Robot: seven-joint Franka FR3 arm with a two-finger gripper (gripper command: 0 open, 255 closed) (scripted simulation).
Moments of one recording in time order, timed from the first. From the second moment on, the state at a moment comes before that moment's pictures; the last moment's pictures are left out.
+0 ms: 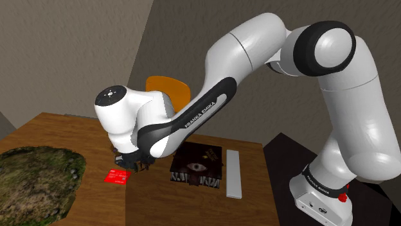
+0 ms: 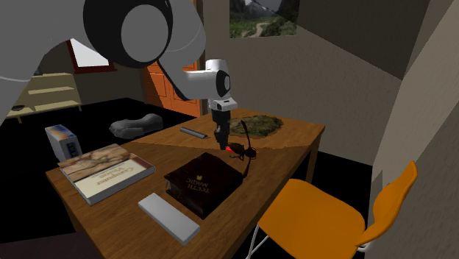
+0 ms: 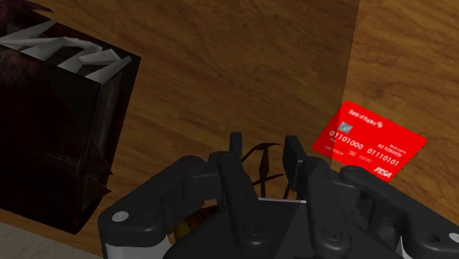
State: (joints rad) arm 0.34 0.69 0.63 -1.65 -0.58 2.14 1.65
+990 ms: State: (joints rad) arm 0.33 0.64 0.65 -1.64 -0.55 2.09 1.63
